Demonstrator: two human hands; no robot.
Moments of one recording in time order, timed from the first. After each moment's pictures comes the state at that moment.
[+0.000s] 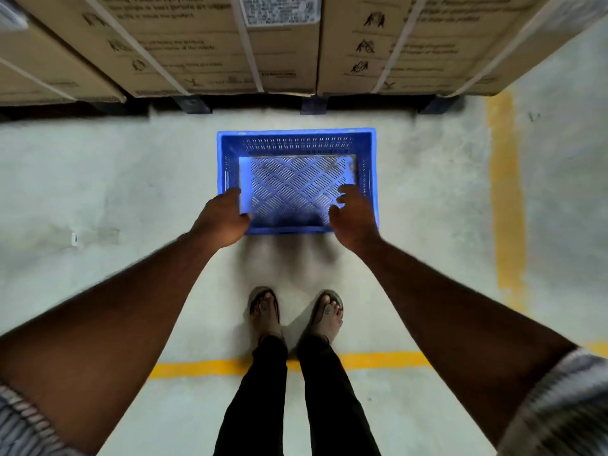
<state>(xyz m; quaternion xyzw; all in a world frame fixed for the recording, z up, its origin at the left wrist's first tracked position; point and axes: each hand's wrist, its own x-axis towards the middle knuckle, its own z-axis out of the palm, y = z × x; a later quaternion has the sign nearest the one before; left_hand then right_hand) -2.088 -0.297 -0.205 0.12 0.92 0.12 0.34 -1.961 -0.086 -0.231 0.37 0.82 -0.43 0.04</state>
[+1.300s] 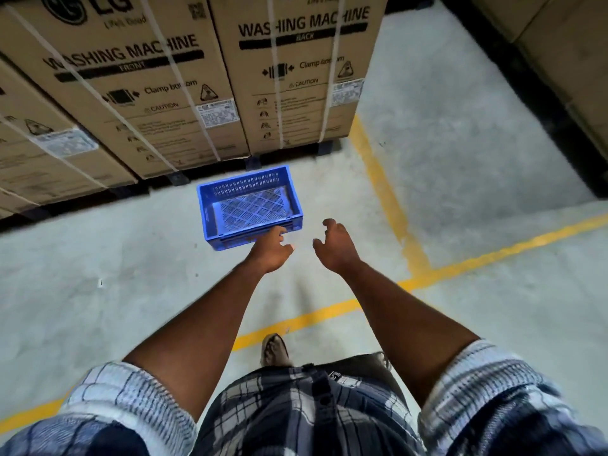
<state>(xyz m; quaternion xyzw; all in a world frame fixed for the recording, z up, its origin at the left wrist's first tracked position) -1.697 -0.320 0.143 0.20 0.86 0.26 0.39 -1.586 -0.193 0.114 0.39 0.84 -0.38 0.02</state>
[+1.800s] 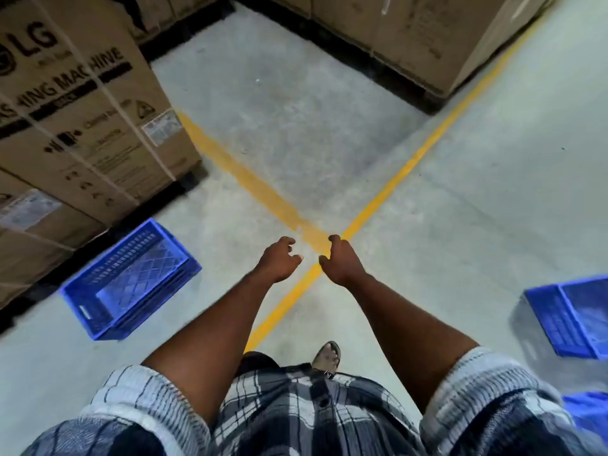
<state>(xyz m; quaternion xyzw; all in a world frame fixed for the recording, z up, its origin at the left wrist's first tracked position) -1.407 -0.065 0.148 0.43 0.78 0.13 0.44 -1.246 -0.015 0.110 0.58 0.72 -0.38 -0.02</state>
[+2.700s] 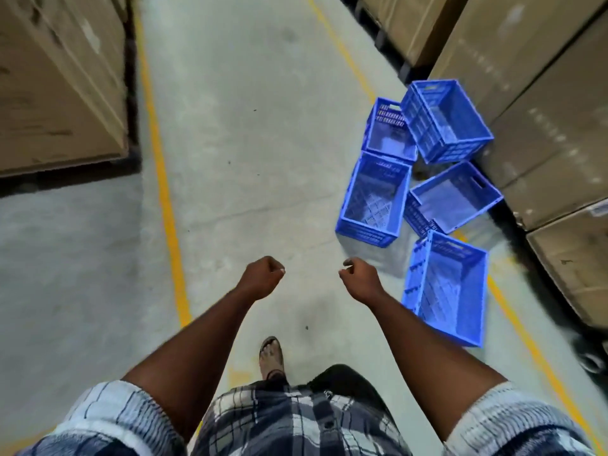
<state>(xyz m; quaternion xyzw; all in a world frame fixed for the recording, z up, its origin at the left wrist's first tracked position) -0.855 0.283 0.128 0.76 0.45 -0.08 0.47 -0.687 0.111 0.116 0.89 0.17 -0.33 -0.26</state>
